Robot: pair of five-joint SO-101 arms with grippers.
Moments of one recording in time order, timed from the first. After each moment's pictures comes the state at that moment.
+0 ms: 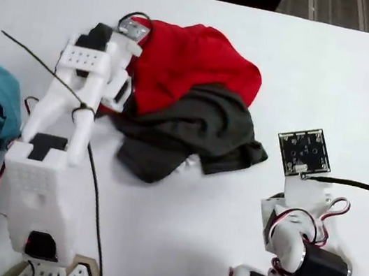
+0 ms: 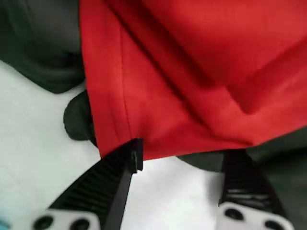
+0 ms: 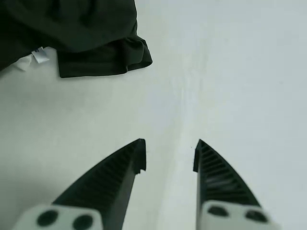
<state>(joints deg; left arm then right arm) -5.4 28.7 -11.9 75.6 -13.9 8.1 -68.8 40.4 92.1 28.4</state>
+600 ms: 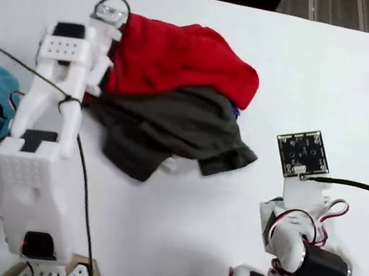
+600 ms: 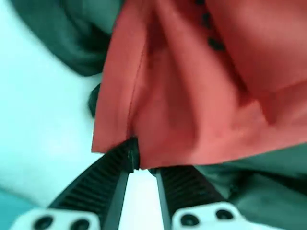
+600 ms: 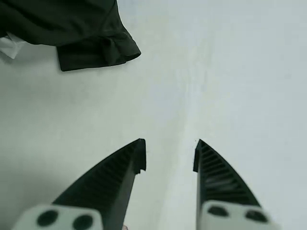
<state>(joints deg) -11.9 31.9 -26.9 86.3 -13.4 8.1 -68.8 40.4 94.2 28.4</state>
